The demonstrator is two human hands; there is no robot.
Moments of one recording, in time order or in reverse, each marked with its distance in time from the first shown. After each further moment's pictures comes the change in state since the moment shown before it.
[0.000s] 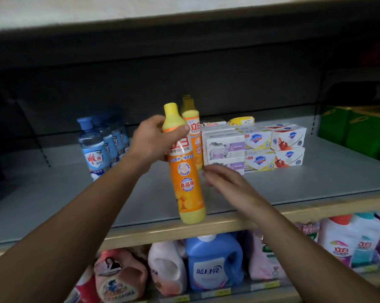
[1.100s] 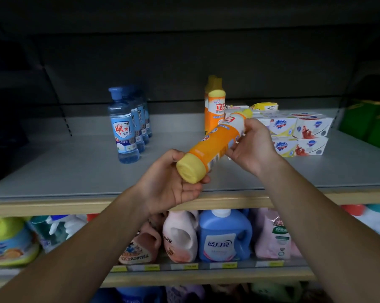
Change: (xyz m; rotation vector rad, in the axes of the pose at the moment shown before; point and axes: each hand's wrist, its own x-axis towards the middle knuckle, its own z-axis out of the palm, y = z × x) left_hand -0.110 -0.051 -0.026 -0.958 -0.574 -0.693; right_hand 0.037 -0.044 0.020 0.986 0.134 0.244
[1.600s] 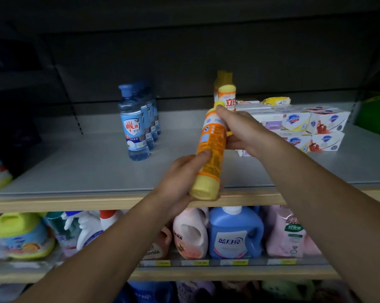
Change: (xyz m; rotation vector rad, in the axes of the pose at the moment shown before) left_hand 0.009 -0.018 0.015 0.184 0.311 0.289; right_hand 0.009 0.000 0.048 -0.791 0.044 -0.095
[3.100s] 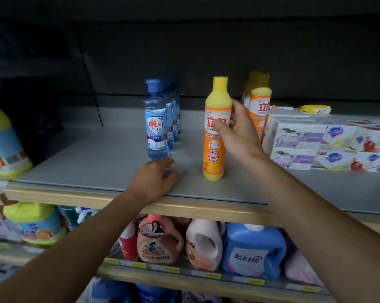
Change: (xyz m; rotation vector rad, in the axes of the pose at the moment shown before) left_hand 0.035 -0.004 -0.142 1.295 0.395 0.262; right_hand 0.035 0.021 0.070 -0.191 0.080 -0.478
